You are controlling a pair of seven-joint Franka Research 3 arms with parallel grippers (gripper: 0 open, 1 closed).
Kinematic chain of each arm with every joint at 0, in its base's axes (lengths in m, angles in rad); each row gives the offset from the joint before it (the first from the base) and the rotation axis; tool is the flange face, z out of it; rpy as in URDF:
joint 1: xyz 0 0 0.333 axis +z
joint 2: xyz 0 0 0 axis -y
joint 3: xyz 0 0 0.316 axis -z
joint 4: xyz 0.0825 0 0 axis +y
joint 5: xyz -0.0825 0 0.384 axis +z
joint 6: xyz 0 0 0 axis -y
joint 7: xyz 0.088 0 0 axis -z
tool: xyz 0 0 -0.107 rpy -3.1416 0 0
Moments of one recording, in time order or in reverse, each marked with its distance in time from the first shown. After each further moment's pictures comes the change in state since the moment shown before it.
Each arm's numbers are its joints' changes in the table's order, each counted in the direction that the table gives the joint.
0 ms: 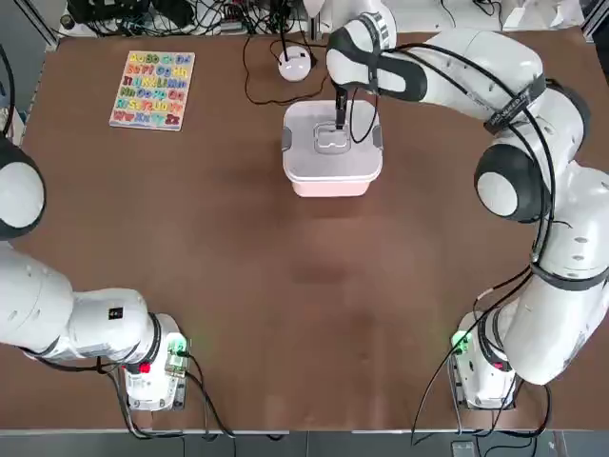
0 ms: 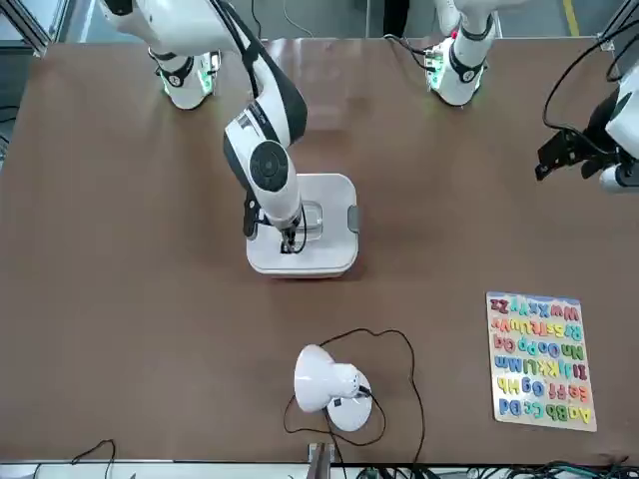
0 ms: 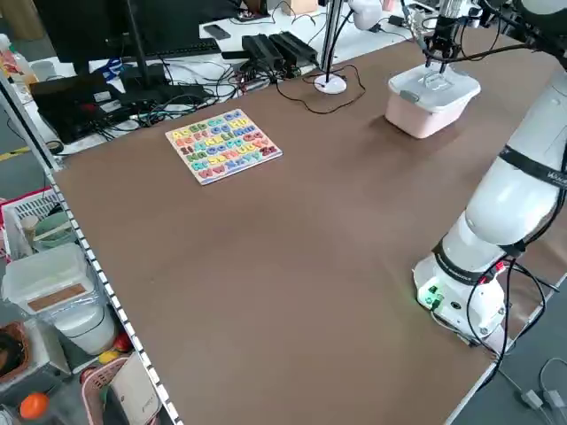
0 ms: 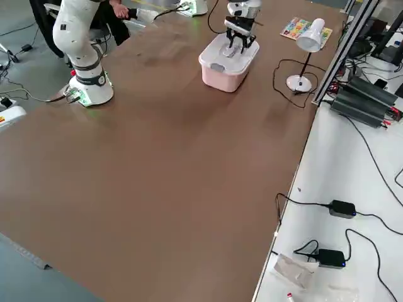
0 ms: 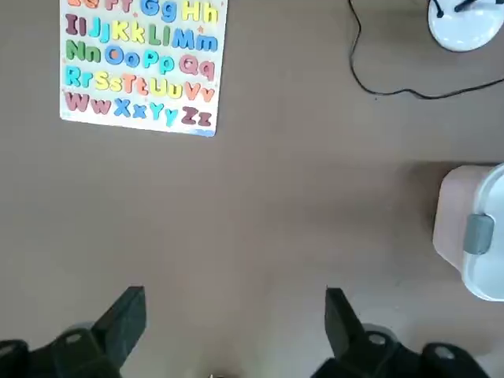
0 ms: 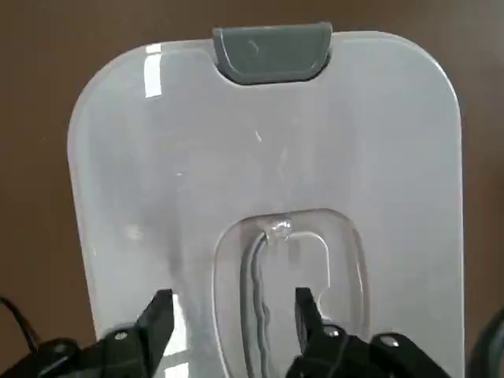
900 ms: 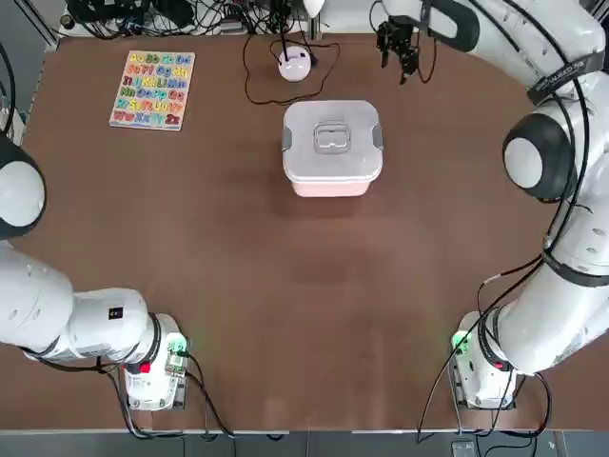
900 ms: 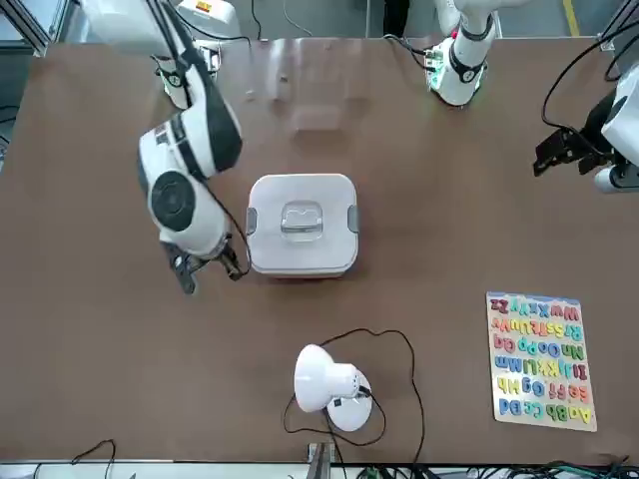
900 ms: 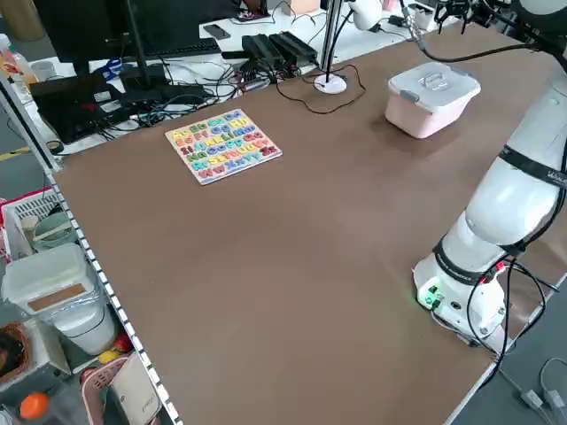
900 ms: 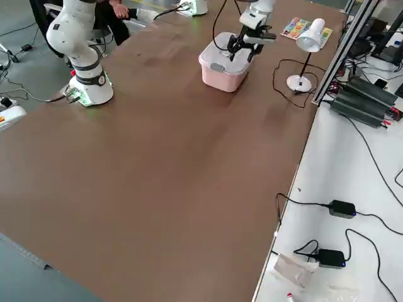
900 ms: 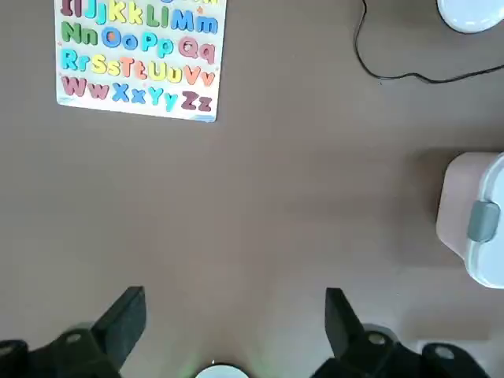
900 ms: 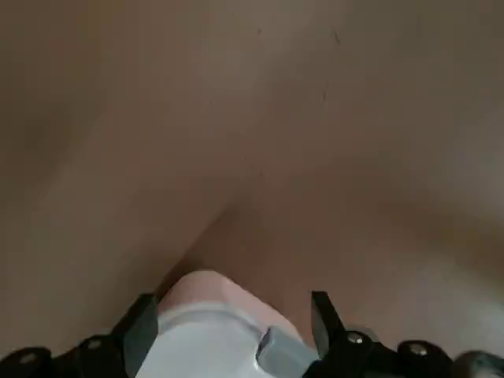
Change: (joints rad) left arm 0.000 -0.001 0.000 0.000 0.000 -0.028 0.000; right arm -0.286 0.069 0.011 -0.062 -0.084 -0.210 -1.116
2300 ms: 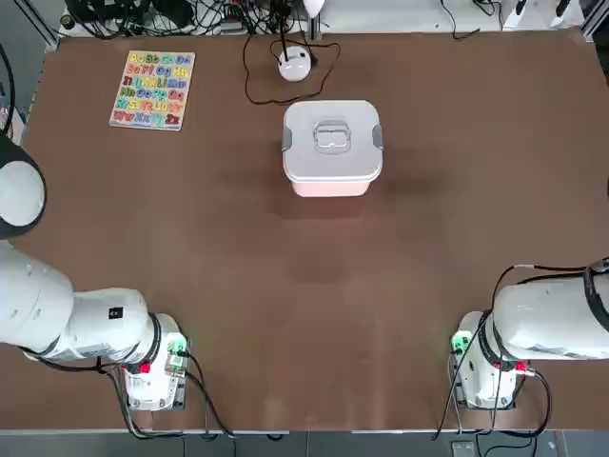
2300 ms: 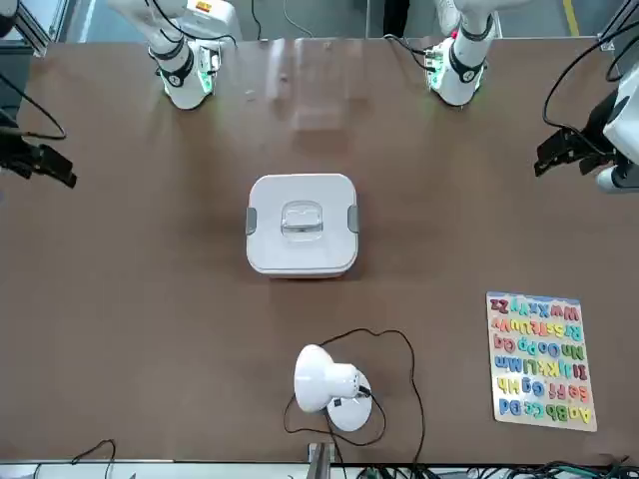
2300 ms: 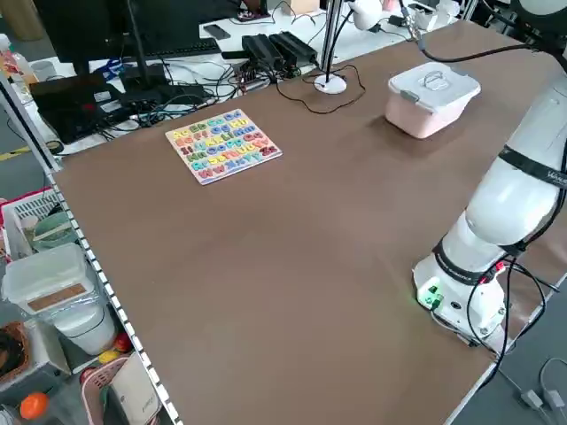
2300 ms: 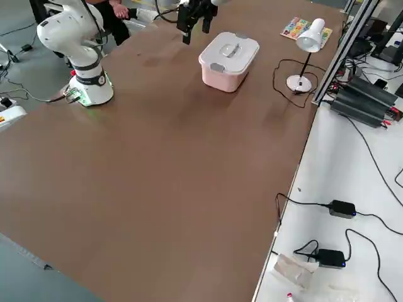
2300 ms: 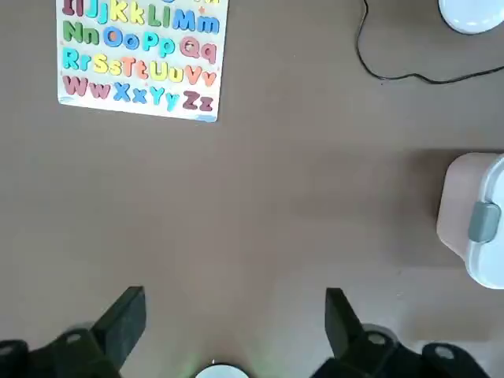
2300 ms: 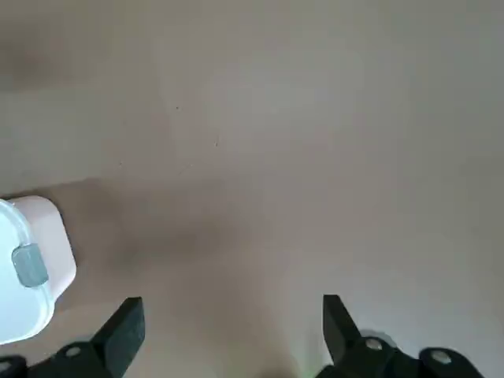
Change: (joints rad) left arm 0.003 -0.001 0.000 -0.001 0.000 -0.001 0.000; right arm -0.463 0.493 -0.065 0.154 -0.018 -0.234 -1.004
